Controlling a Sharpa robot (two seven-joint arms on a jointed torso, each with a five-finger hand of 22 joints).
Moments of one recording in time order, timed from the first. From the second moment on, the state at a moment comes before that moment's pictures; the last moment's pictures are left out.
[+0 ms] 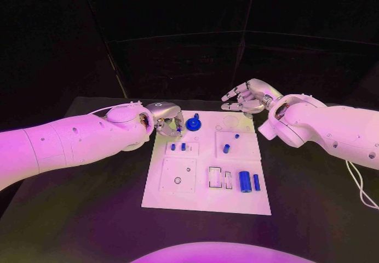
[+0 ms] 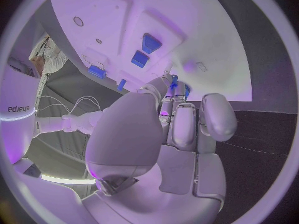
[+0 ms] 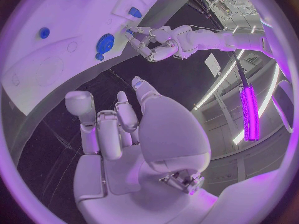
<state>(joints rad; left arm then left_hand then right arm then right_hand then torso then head) 1.31 -0.70 -0.19 1.31 -1.46 -0.23 0.01 1.49 -0.10 0.35 0.05 0.13 1.11 0.12 0.14 0.10 1.19 0.06 0.18 0.07 1.47 -0.04 1.32 1.12 0.10 1.46 0.06 1.17 1.14 1.37 -0.72 -0.15 1.39 -0.79 -0.36 0.09 1.33 -0.03 0.11 0.05 0.26 0.90 0.16 0.19 0.08 1.31 0.08 1.27 1.25 1.47 0.01 1.48 1.31 0.12 1.23 0.11 1.21 0.86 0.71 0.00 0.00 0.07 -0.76</state>
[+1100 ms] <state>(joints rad) 1.31 -0.69 -0.19 1.32 -1.43 -0.20 0.01 1.48 -0.10 0.35 0.05 0.13 1.11 0.12 0.13 0.10 1.19 0.06 0.17 0.07 1.47 -0.04 1.32 1.12 0.10 1.46 0.06 1.17 1.15 1.37 -0.71 -0.15 1.38 -0.79 -0.36 0.09 1.33 -0.03 0.11 0.05 0.26 0.90 0.16 0.19 0.08 1.31 0.08 1.27 1.25 1.47 0.01 1.48 1.31 0.12 1.23 0.11 1.21 0.86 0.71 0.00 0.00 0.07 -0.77</state>
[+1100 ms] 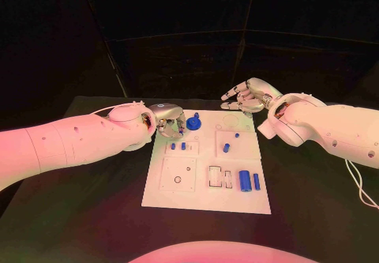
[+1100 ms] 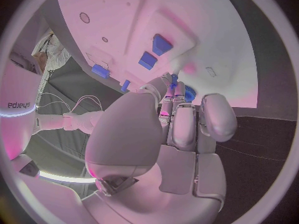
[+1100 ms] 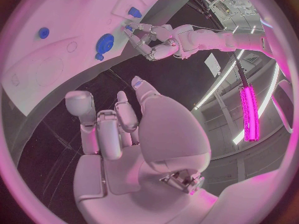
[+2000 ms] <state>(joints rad) 1.32 -0.69 -0.19 1.31 -1.43 -0.17 0.01 1.47 -0.11 0.36 0.05 0.13 1.12 0.12 0.12 0.10 1.19 0.05 0.16 0.07 1.47 -0.04 1.32 1.11 0.10 1.46 0.07 1.17 1.15 1.37 -0.71 -0.15 1.38 -0.79 -0.36 0.09 1.33 -0.03 0.11 0.05 0.27 0.90 0.16 0.19 0.08 1.31 0.08 1.27 1.25 1.47 0.01 1.48 1.31 0.12 1.23 0.11 1.21 0.86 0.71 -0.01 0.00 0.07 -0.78</state>
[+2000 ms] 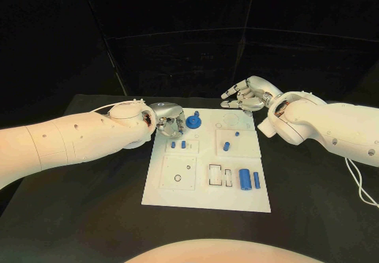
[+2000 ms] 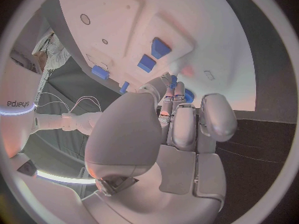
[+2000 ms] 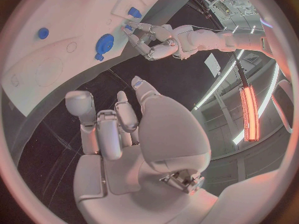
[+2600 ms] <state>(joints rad) 1.31 -0.68 -0.19 1.30 -1.43 -0.16 0.00 1.46 -0.12 0.37 0.04 0.13 1.10 0.13 0.10 0.09 1.18 0.07 0.14 0.07 1.47 -0.03 1.32 1.11 0.10 1.45 0.07 1.17 1.15 1.37 -0.71 -0.15 1.38 -0.79 -0.36 0.09 1.33 -0.03 0.11 0.05 0.27 0.90 0.16 0.19 0.08 1.31 0.08 1.27 1.25 1.47 0.01 1.48 1.31 0.12 1.23 0.11 1.21 0.86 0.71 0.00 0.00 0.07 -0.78</state>
